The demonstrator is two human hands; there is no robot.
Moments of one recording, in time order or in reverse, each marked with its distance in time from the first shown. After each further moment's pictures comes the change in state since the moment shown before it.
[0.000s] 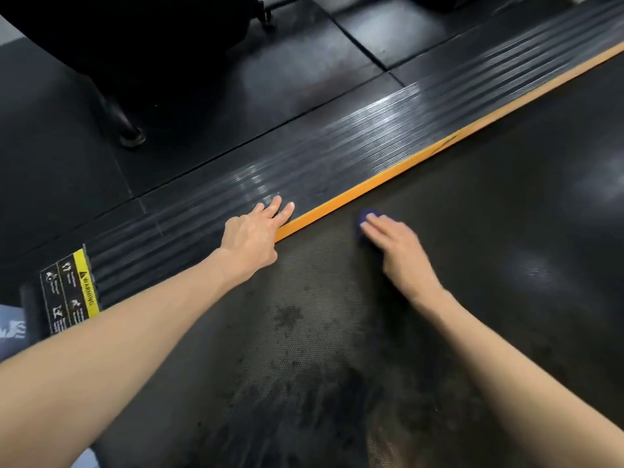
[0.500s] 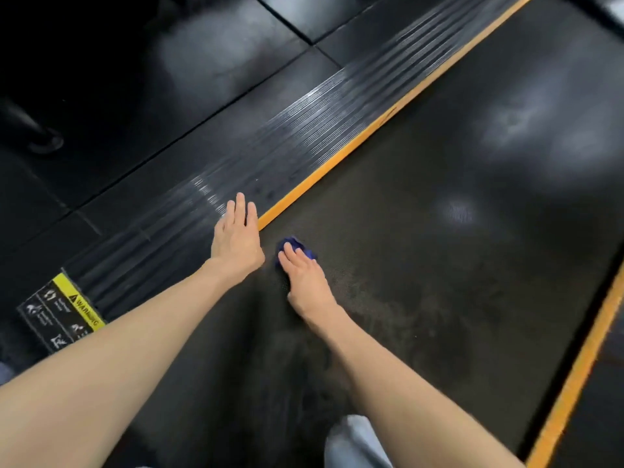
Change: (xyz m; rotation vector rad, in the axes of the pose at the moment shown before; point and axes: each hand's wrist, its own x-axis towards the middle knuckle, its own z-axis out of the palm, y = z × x) left_hand -0.027 -0.022 0.019 -0.199 -0.081 0.046; right_hand -0.023 -0.200 0.025 0.068 -0.445 0.423
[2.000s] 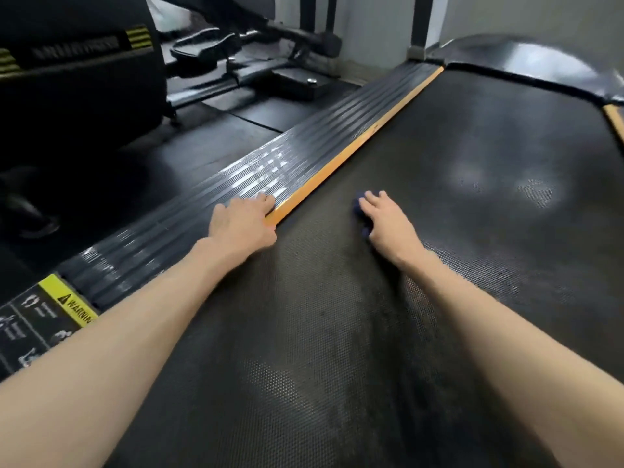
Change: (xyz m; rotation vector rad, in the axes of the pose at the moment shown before) left_hand -0.009 -0.055 0.032 0.093 0.356 0.227; right_hand 0.020 0.061 0.021 -0.253 0.623 0.129
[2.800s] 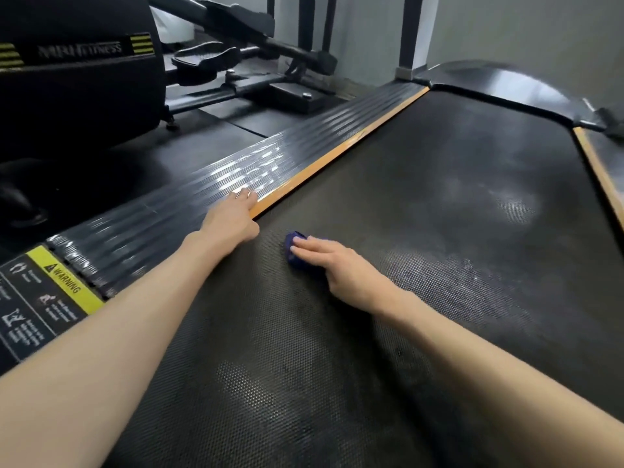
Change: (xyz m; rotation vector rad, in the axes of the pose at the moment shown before) left_hand -0.016 0.010 0.005 -0.160 -0.026 -0.030; right_hand -0.084 -0.041 -0.008 0.271 -0.075 -0.440
